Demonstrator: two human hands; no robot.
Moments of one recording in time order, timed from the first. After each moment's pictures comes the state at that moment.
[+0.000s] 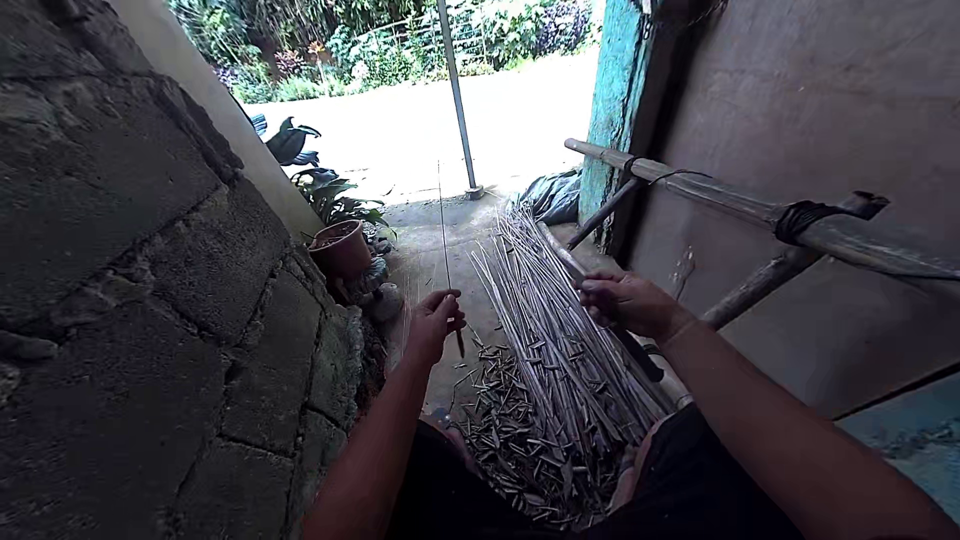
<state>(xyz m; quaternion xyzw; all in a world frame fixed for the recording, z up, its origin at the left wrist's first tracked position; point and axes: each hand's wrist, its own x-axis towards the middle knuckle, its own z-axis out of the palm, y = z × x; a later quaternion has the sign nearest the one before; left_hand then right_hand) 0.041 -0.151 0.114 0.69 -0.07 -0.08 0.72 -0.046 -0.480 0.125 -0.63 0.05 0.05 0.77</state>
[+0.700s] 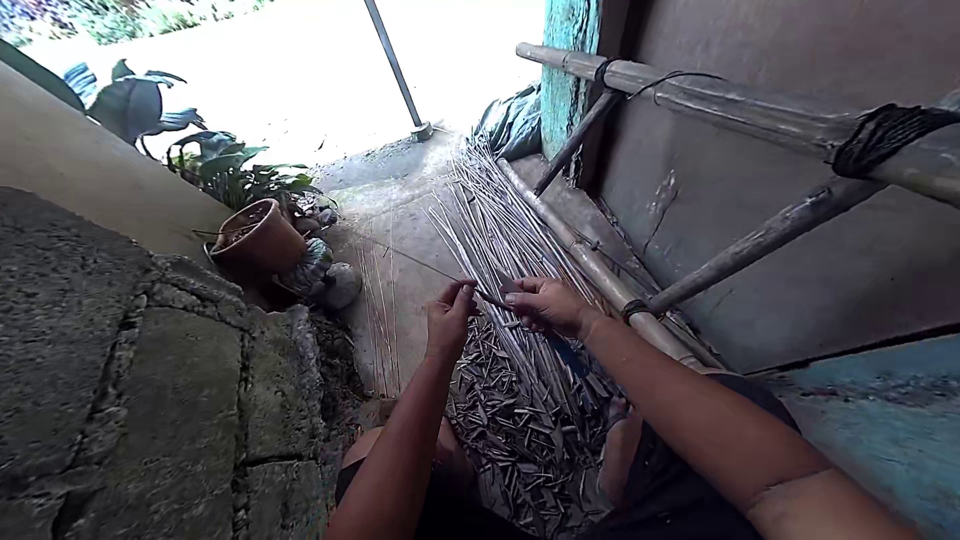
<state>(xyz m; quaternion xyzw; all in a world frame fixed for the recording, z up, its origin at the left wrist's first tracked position) 0.095 -0.257 0.023 0.70 -0.10 -0.11 0.69 0.038 -0.454 0.009 -0.61 0.13 0.15 0.77</state>
